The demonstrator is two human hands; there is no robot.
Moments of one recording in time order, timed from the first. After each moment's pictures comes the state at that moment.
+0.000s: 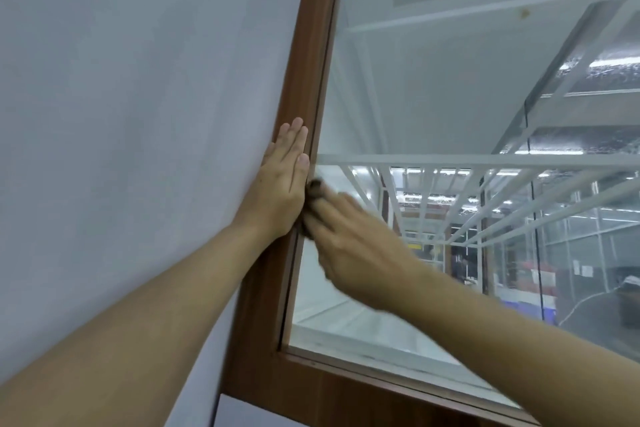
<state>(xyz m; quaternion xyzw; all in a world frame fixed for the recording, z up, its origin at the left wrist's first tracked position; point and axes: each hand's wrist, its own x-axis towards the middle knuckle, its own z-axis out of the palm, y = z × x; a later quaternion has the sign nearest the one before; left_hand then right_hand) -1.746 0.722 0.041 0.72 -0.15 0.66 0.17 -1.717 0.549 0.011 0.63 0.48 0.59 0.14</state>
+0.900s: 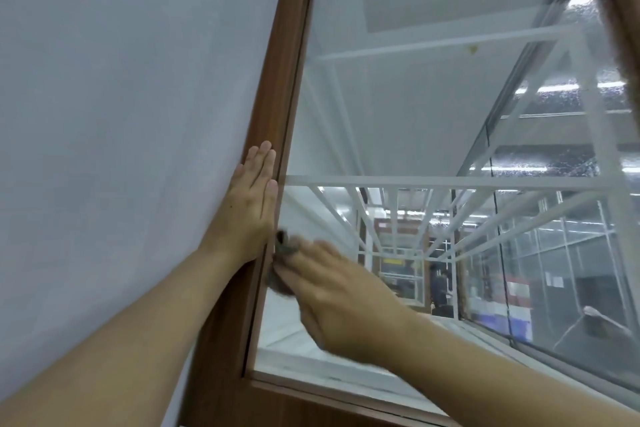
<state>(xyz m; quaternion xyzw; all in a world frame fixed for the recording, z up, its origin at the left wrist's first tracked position) -1.733 0.726 0.041 0.72 -0.12 0.68 0.09 -1.721 0.520 -0.016 0.63 0.51 0.56 0.15</state>
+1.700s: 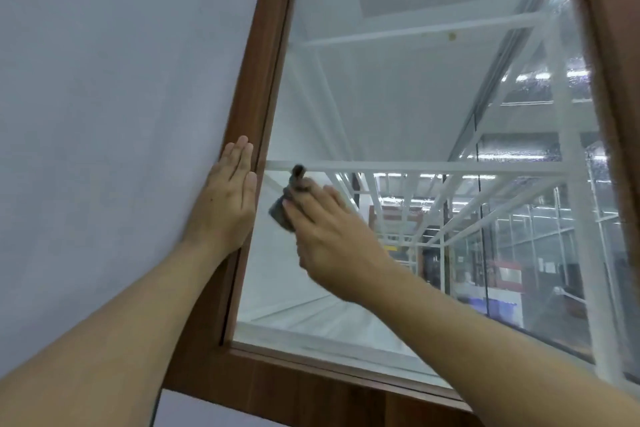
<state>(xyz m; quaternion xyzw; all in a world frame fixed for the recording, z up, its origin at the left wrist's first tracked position) -1.734 0.714 0.027 0.72 -0.06 0.68 0.10 -1.713 0.504 0.012 0.66 0.42 0.61 0.10</state>
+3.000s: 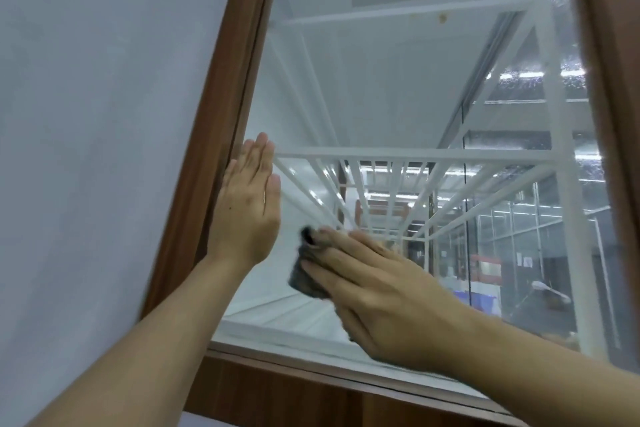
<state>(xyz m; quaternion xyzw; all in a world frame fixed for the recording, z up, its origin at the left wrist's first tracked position) -1.706 0.652 0.011 0.69 -0.10 0.70 0.15 -1.716 0.413 -0.030 0.63 0.47 0.58 0.20</state>
